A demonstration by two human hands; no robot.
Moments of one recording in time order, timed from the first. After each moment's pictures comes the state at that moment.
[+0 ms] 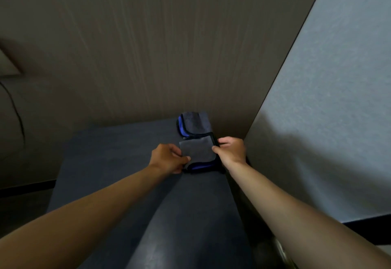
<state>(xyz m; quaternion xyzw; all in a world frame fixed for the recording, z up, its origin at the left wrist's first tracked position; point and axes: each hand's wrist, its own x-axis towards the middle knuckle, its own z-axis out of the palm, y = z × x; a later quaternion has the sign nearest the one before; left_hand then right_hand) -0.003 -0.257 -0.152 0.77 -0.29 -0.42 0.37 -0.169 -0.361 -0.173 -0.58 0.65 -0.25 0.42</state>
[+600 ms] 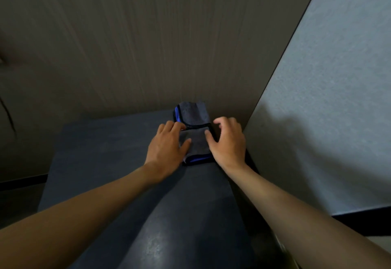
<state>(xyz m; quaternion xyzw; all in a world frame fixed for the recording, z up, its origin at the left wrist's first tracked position) -0.009 -0.260 -0.163 0.76 -0.61 -0.06 0.24 -0.172 -0.342 -0.169 -0.78 0.54 -0.28 0.12</state>
